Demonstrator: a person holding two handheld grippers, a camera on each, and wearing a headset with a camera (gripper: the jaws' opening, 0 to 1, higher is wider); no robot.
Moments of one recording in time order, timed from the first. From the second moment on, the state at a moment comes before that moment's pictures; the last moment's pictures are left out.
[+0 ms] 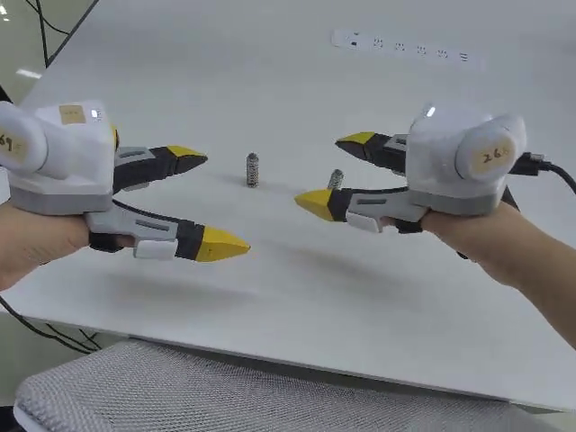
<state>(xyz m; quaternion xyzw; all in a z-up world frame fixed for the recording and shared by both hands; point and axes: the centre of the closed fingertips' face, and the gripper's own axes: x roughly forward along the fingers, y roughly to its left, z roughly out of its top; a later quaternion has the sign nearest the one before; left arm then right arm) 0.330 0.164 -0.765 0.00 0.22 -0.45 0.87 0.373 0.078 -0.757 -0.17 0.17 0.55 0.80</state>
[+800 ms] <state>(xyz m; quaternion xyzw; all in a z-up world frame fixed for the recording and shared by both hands) 0.323 0.159 -0.755 0.01 0.21 -0.44 0.87 0.346 -0.030 -0.755 -0.06 0.16 0.48 0.86</state>
